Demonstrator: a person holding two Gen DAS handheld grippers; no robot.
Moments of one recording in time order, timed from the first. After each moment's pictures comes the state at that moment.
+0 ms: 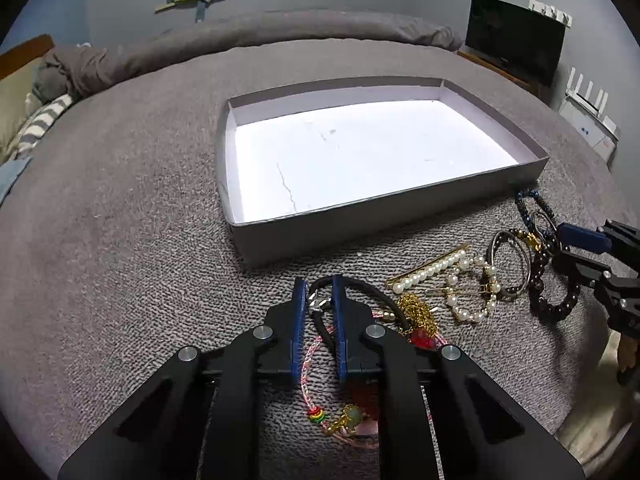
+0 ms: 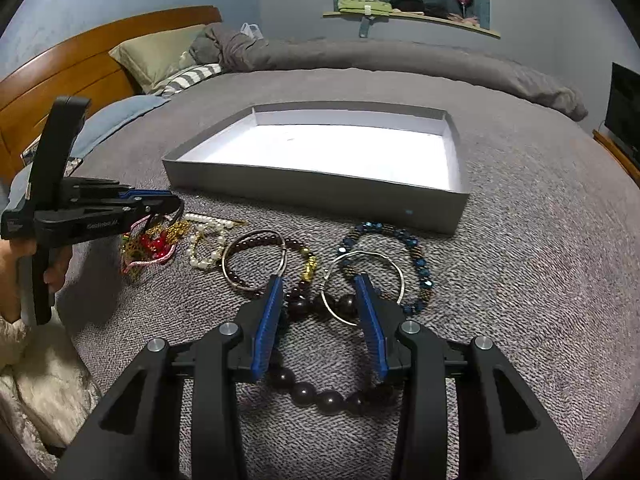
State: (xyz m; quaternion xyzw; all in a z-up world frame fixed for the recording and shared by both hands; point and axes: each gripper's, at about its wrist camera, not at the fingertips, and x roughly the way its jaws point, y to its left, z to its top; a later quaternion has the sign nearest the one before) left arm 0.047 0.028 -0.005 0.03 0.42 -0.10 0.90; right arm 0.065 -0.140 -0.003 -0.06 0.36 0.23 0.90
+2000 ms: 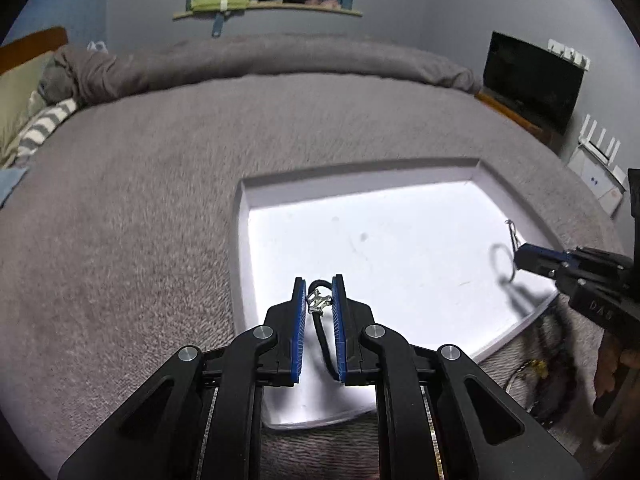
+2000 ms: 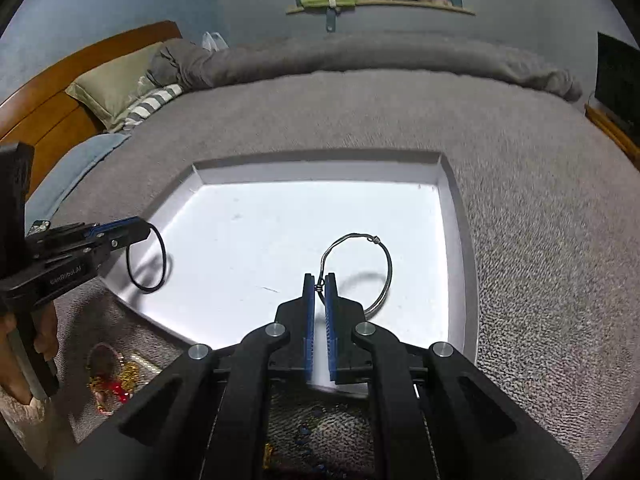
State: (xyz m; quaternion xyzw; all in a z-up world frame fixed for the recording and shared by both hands) left arm 0.131 0.035 0.025 -0.01 0.39 -0.08 0.92; right arm 0.183 -0.128 0.014 -0.01 0.39 0.19 0.90
